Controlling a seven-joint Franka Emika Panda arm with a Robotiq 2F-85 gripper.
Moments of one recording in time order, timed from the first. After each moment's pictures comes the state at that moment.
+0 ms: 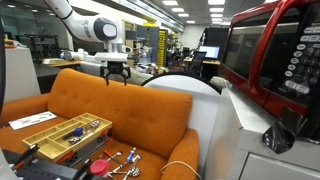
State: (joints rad) arm -0.02 -0.07 -0.15 -2.36 -0.03 2.34 -0.48
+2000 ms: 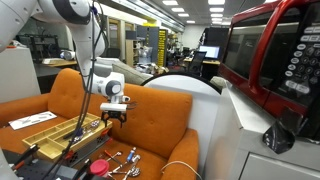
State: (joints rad) arm -0.08 0.72 0.01 -2.08 -0.01 2.63 -0.44
